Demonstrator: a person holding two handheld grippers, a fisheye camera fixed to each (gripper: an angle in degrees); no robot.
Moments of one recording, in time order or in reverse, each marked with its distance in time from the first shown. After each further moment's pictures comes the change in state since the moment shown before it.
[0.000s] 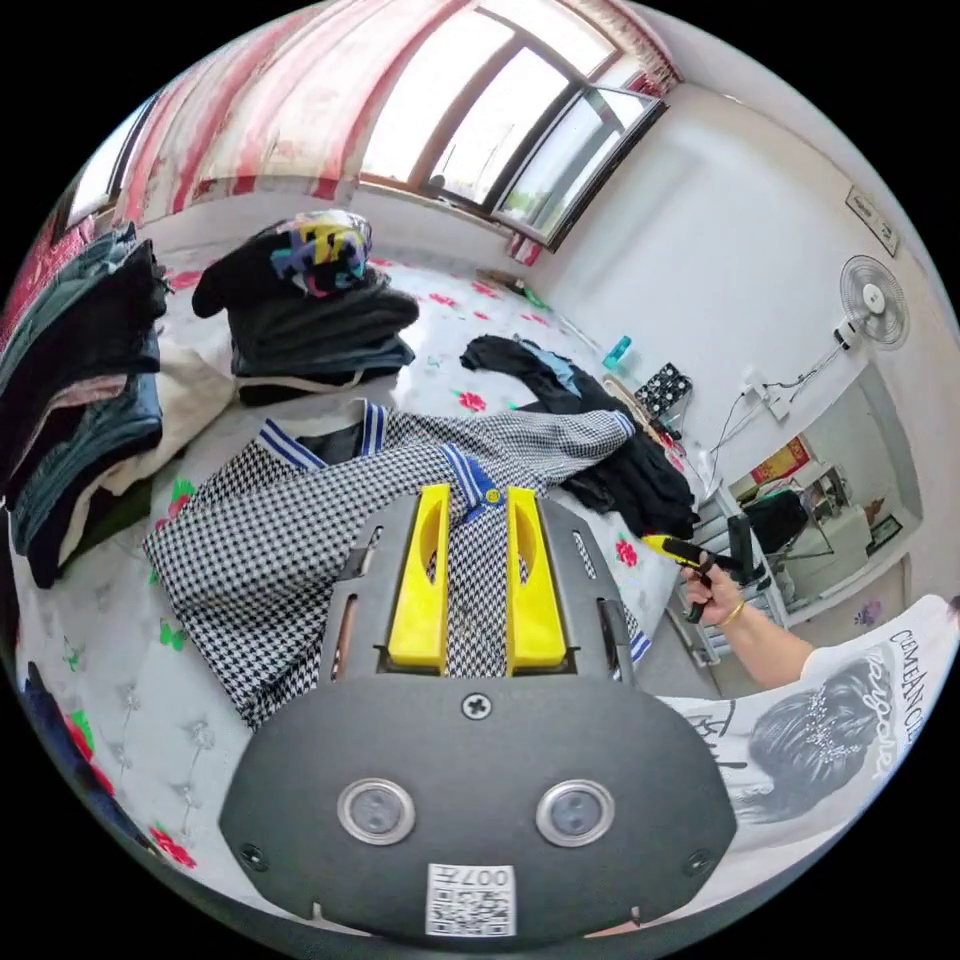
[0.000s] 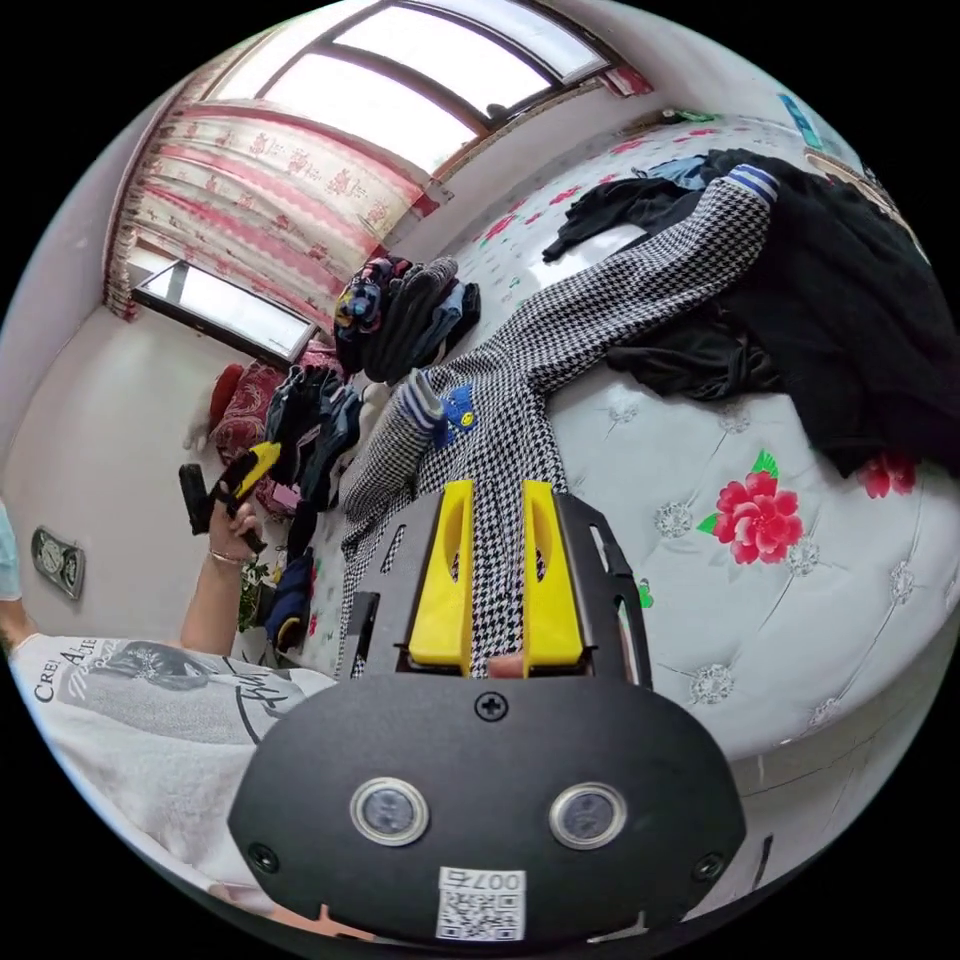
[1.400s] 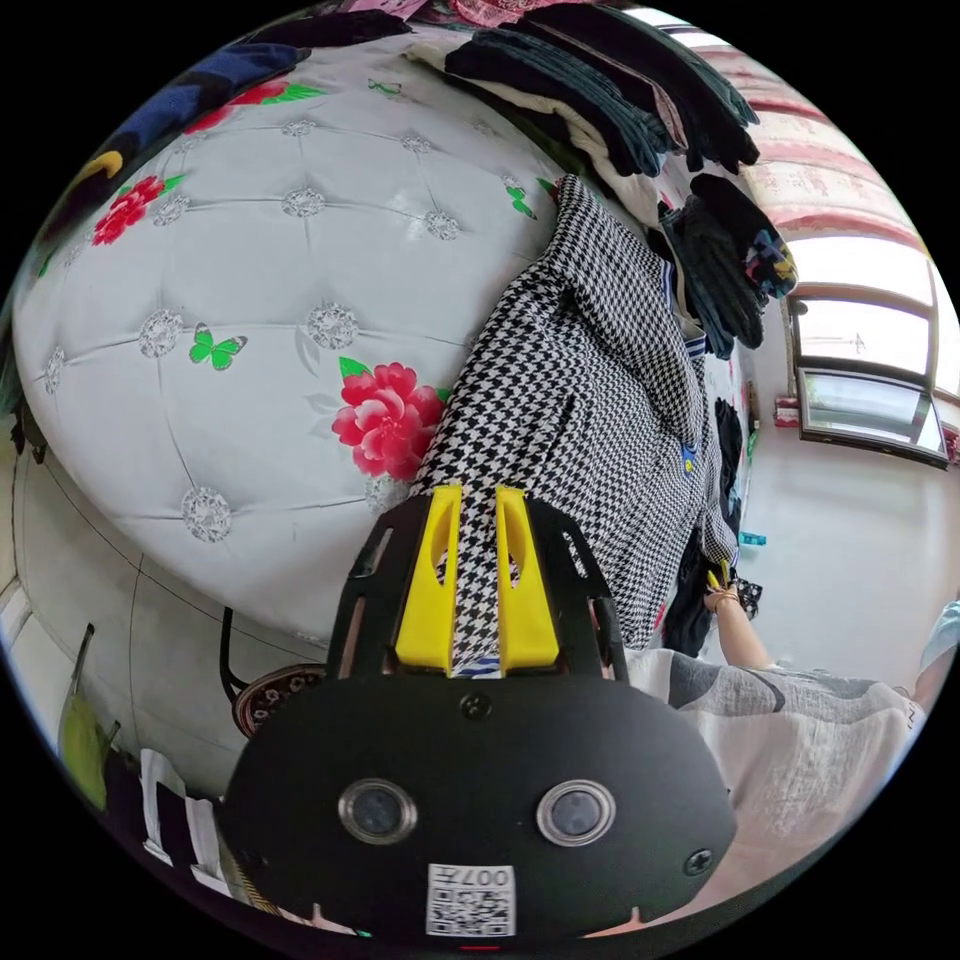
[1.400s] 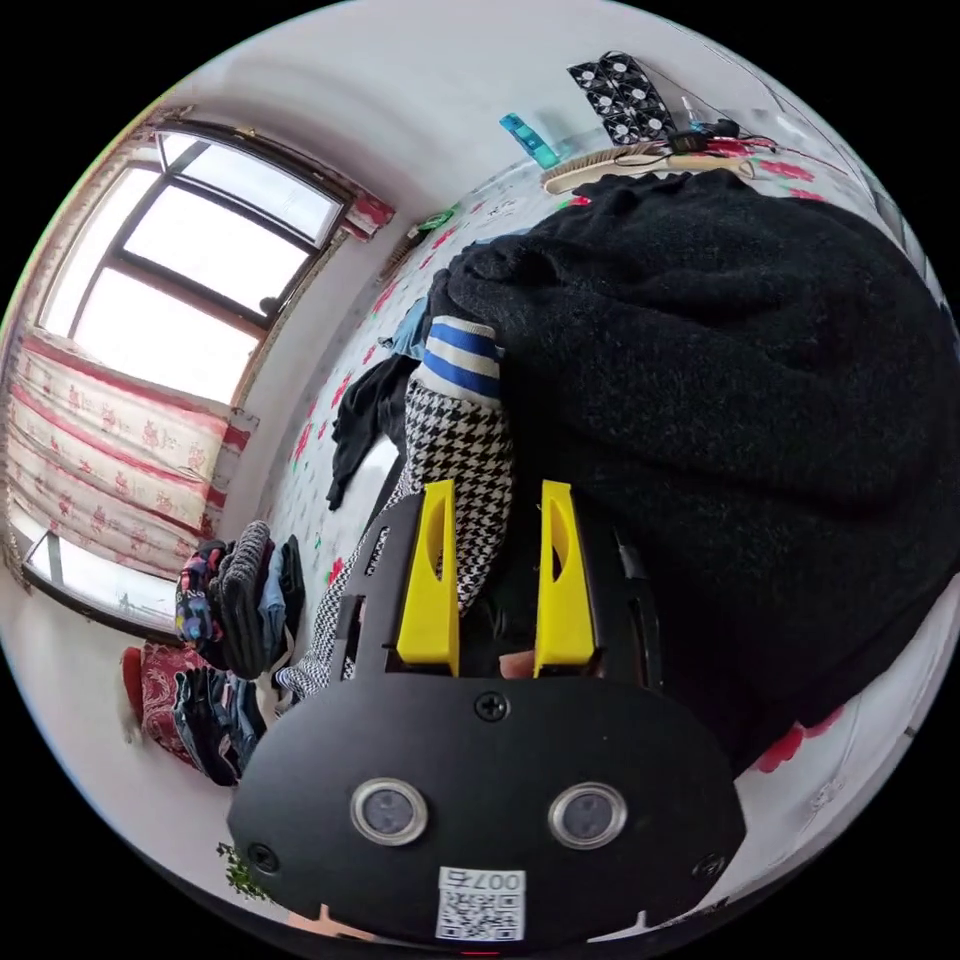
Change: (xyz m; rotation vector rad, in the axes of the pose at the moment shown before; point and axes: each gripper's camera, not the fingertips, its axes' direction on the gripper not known) left arm -0.192 0.263 0.015 -0.030 -0.124 -1.028; right arm 0.159 -0.175 -0.041 0.414 0.329 0.414
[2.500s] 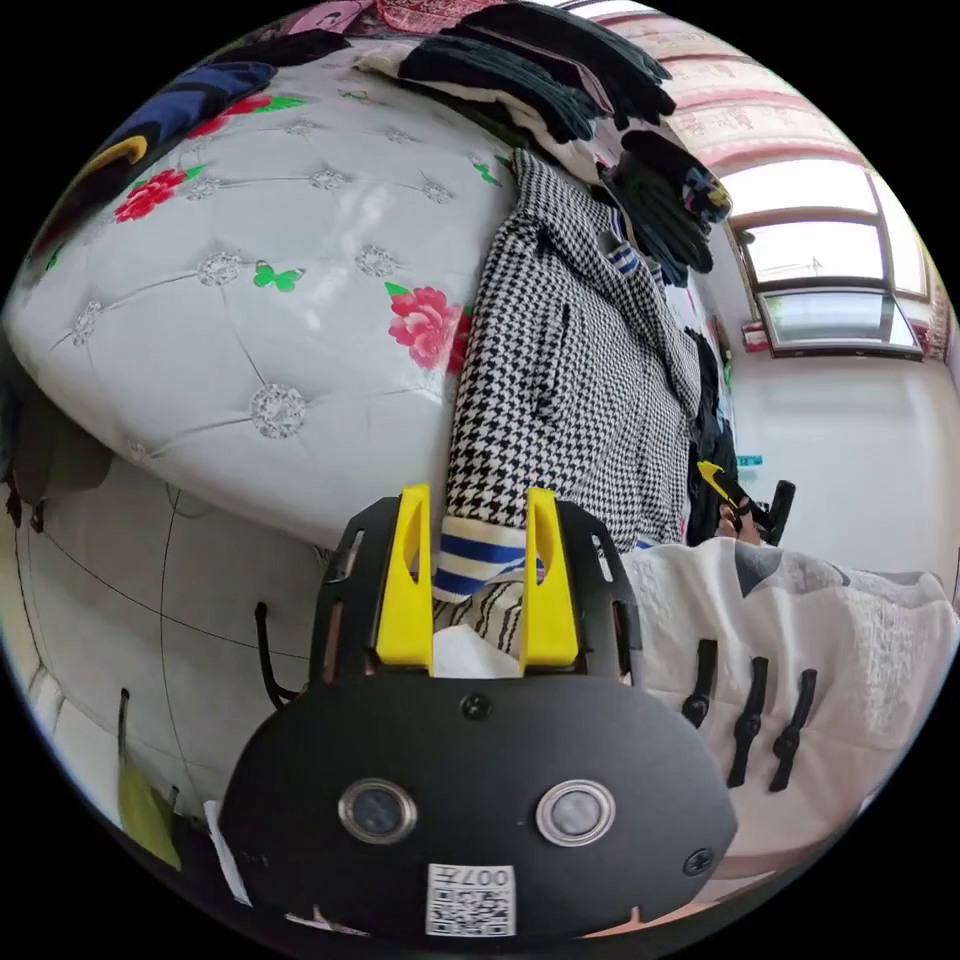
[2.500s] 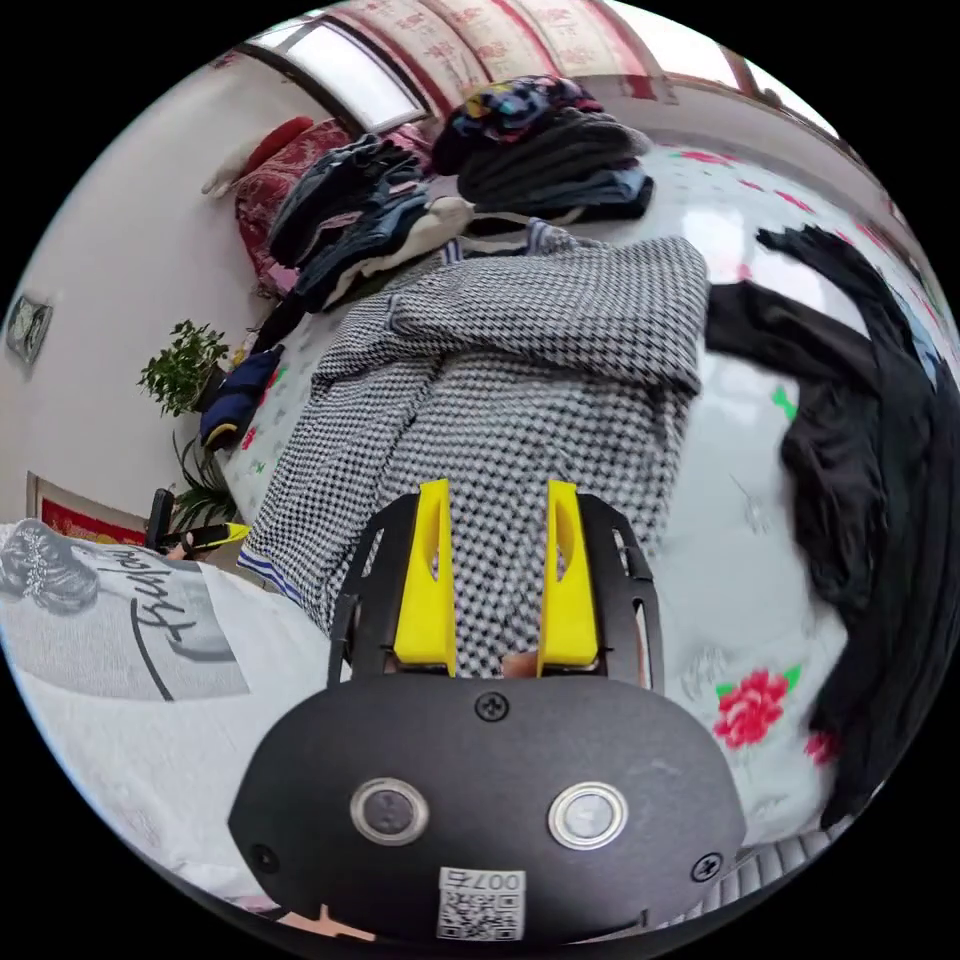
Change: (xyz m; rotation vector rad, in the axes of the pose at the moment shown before) left arm -0.110 0.077 -0.071 -0.064 0.026 0.240; right arm -0.134 0.320 -0.040 -0.790 -0.138 -0.987
